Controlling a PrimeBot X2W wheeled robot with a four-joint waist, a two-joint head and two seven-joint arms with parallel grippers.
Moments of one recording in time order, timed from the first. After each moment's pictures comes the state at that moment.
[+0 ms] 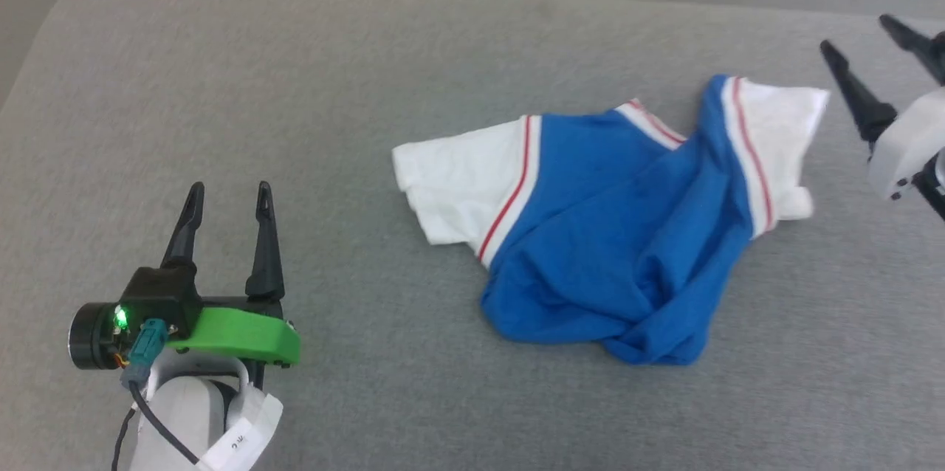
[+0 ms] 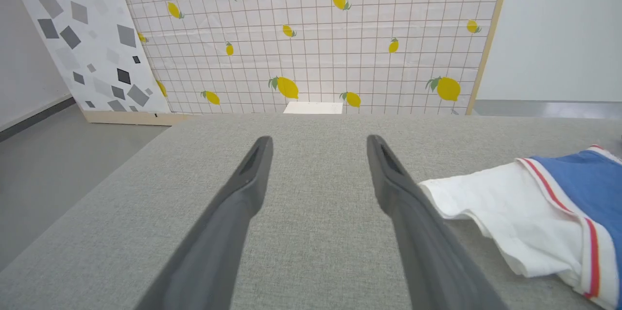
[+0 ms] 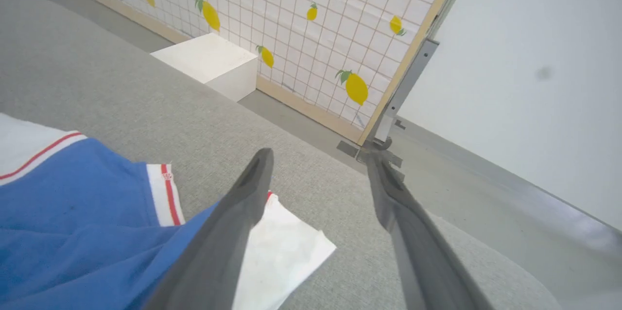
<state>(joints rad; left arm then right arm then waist) -0.18 0.10 0.05 0.09 -0.08 -0.06 -0.26 -0.93 -0.66 0.81 0.79 0.69 0.13 -0.26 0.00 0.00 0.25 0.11</state>
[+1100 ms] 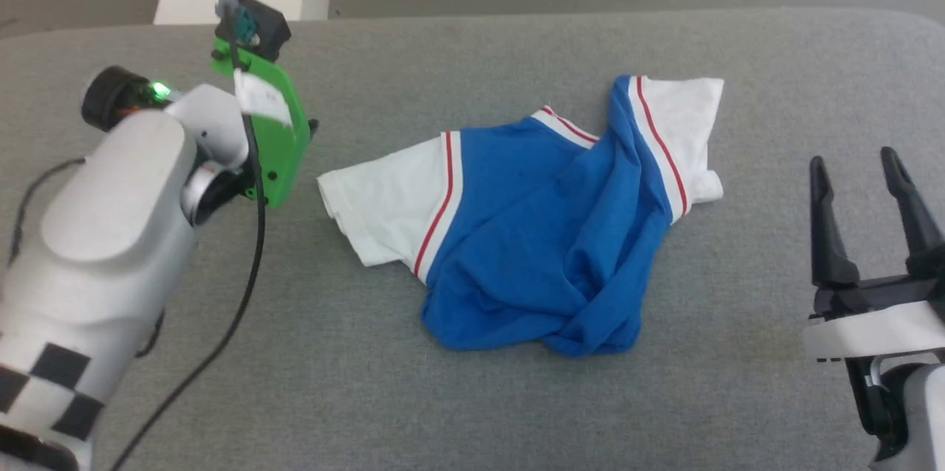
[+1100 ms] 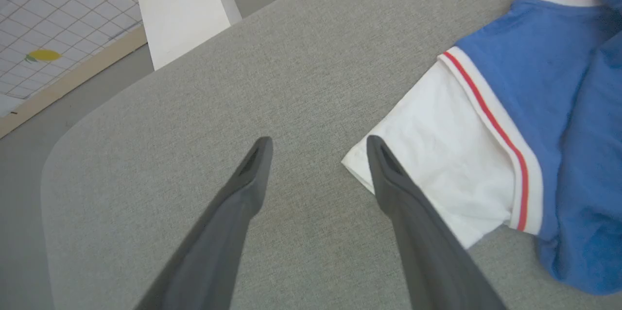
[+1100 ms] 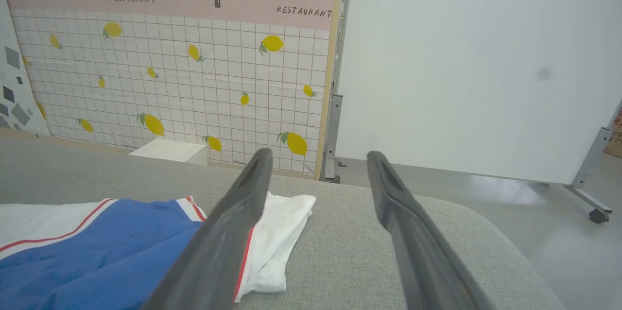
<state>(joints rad) -0.94 0.48 -0.70 0.51 -0.61 -0.13 0.63 -0.14 -0.18 -0.10 0.01 0.09 0.13 -0.26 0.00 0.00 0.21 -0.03</state>
